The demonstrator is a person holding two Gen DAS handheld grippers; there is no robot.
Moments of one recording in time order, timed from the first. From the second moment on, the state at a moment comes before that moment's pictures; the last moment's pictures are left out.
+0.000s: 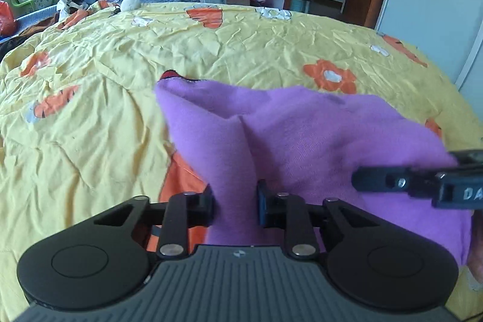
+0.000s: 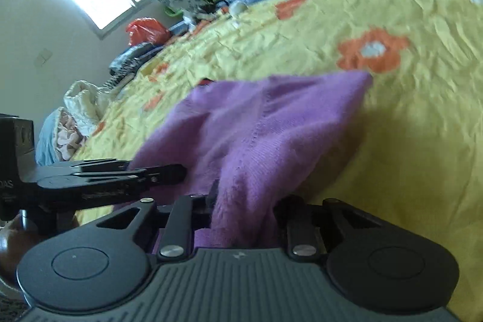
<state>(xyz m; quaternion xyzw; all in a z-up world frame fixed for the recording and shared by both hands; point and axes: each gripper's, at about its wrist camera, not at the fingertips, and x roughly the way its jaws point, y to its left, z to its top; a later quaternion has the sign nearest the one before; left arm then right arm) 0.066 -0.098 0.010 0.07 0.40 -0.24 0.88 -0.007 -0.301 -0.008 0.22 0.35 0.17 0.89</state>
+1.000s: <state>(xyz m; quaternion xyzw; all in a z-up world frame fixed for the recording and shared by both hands) 0.068 0.009 -0.020 -0.12 0.49 -0.28 0.82 -0.035 -0.308 -0.036 0.25 0.36 0.14 0.89</state>
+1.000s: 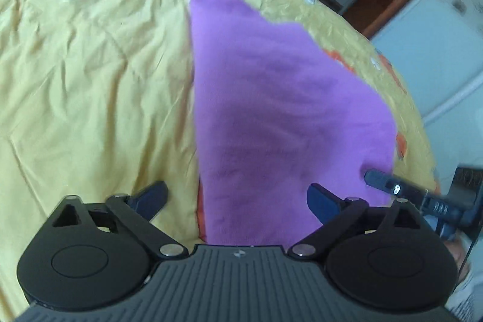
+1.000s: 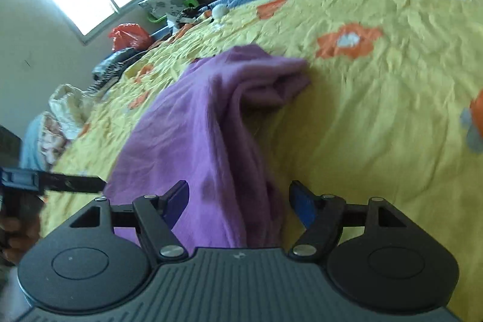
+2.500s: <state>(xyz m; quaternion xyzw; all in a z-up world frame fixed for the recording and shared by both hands) -0.006 -0.033 -0.016 0.09 0.42 -0.28 0.86 -0.021 -0.231 -0.021 0.00 0.34 0.10 0.93</state>
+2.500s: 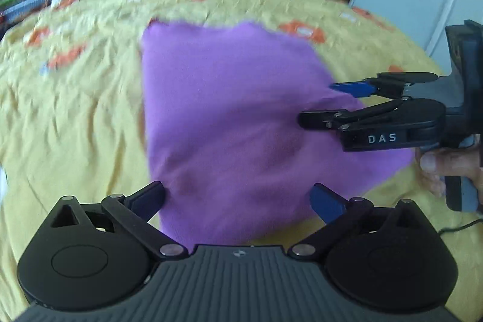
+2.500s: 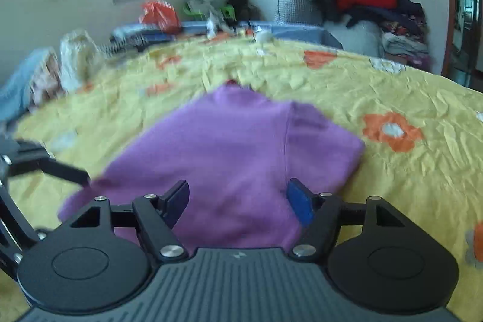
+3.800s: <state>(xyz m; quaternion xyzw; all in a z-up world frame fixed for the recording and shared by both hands) -0.076 -0.001 -0.035 0.06 0.40 -0.13 0.90 -0.133 -0.191 -0.040 0.04 0.36 -0.02 0.93</state>
